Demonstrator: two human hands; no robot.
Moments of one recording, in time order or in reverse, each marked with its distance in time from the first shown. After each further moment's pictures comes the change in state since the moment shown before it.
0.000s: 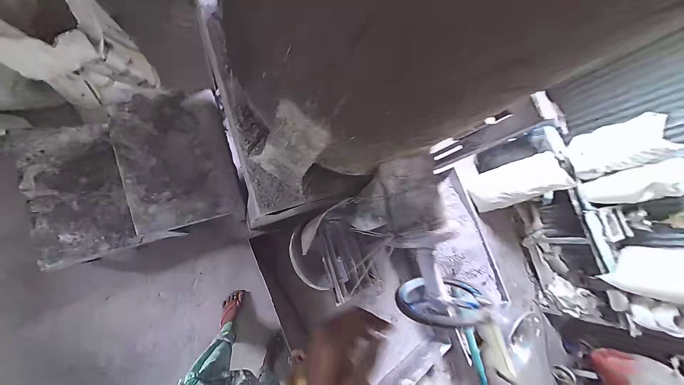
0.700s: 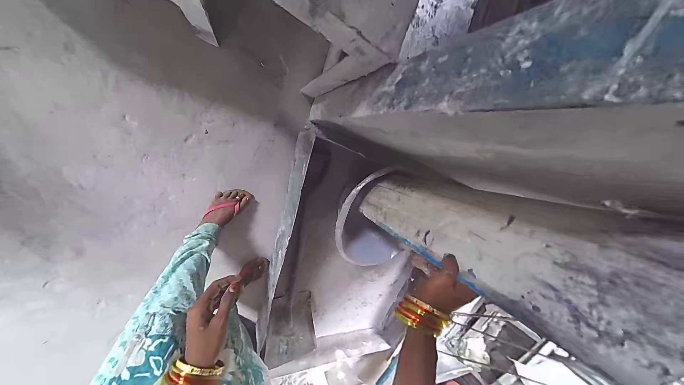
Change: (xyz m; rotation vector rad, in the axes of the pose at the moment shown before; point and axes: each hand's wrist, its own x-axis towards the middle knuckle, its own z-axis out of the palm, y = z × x) left_hand -0.265 -0.347 -0.139 0.059 1.063 -0.738; right_hand 0.270 -0.051 -0.027 0.406 1.287 -0.707
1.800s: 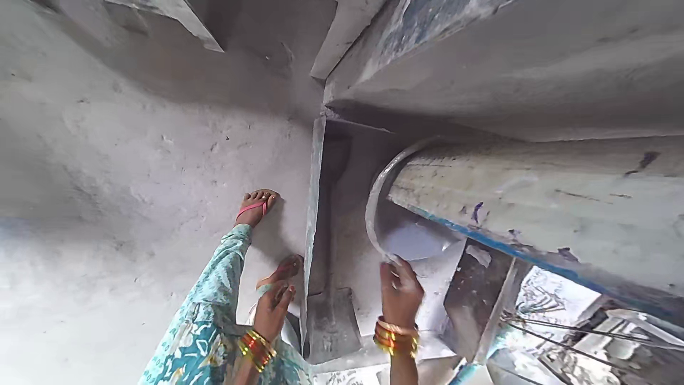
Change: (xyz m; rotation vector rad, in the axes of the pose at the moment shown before) left_hand -0.009 -0.040 0.041 0.282 -0.273 -0.346; right_hand -0.063 0.107 -0.041 -0.290 -0.687 -0.021
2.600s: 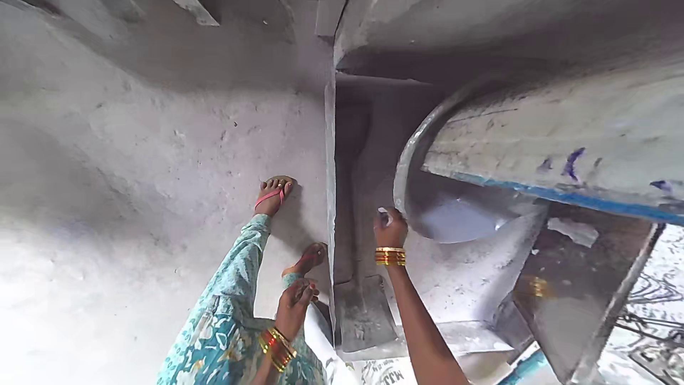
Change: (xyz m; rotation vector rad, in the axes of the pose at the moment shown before) left_hand -0.005 -0.019 0.005 -0.075 -0.041 -0.124; right_hand 0.056 0.091 0.106 -0.267 -0.260 0.044
